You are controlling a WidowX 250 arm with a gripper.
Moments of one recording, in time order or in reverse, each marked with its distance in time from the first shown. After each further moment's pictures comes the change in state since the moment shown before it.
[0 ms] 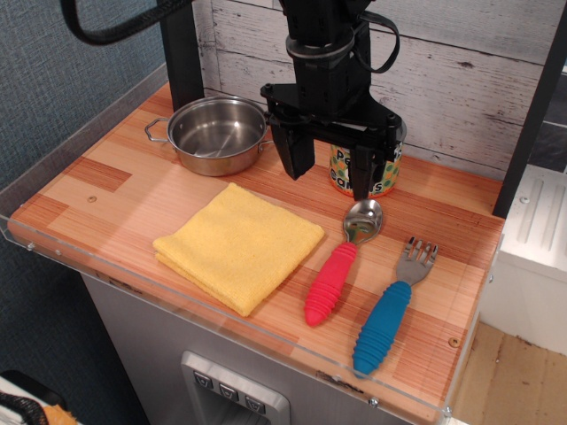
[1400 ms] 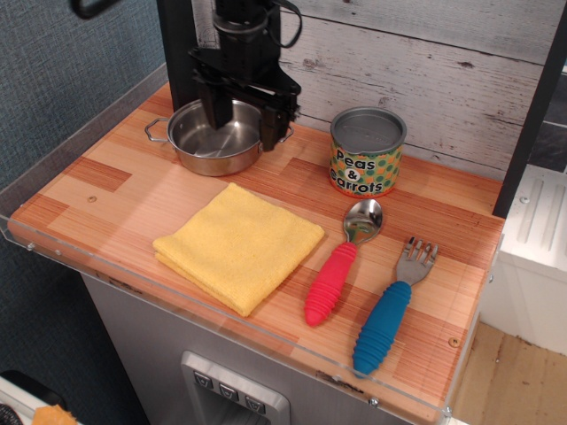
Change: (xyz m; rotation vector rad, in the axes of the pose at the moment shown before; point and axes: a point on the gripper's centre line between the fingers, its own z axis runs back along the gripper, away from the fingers) arm 0.039 0.113 -0.026 0.185 0.015 0.027
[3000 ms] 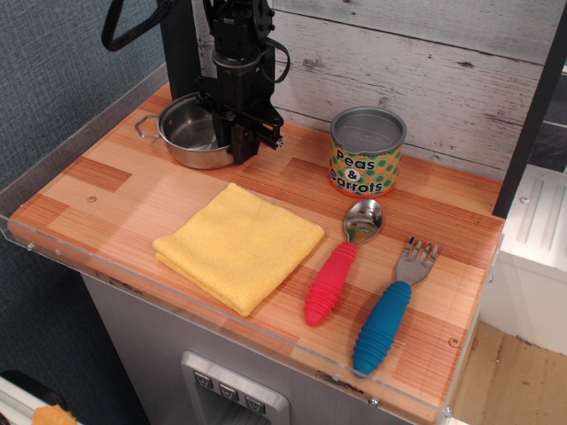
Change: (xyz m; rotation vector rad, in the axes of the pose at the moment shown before) arm 0.006 0.020 -0.045 0.001 0.059 -0.137
